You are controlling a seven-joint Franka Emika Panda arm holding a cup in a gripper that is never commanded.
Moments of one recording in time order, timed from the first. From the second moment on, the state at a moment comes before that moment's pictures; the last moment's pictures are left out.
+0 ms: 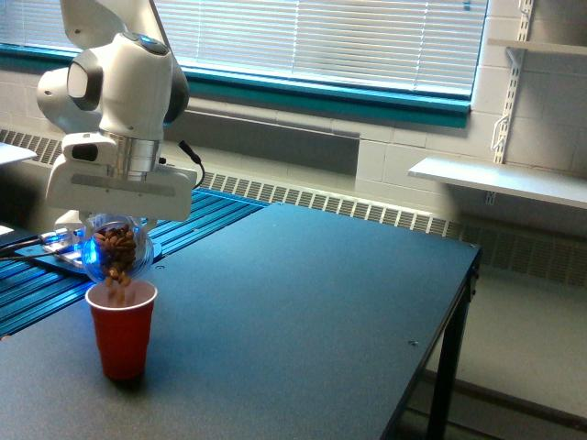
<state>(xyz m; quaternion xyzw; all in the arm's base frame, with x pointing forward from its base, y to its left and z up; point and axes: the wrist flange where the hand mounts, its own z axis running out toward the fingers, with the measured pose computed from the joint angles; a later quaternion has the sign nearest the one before) 0.265 -0.242 0.282 0.71 -0.70 0.01 0.09</state>
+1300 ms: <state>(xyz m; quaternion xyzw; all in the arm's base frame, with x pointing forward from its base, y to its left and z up) 0.269 -0.243 0.278 0.72 -0.68 -0.03 0.11</state>
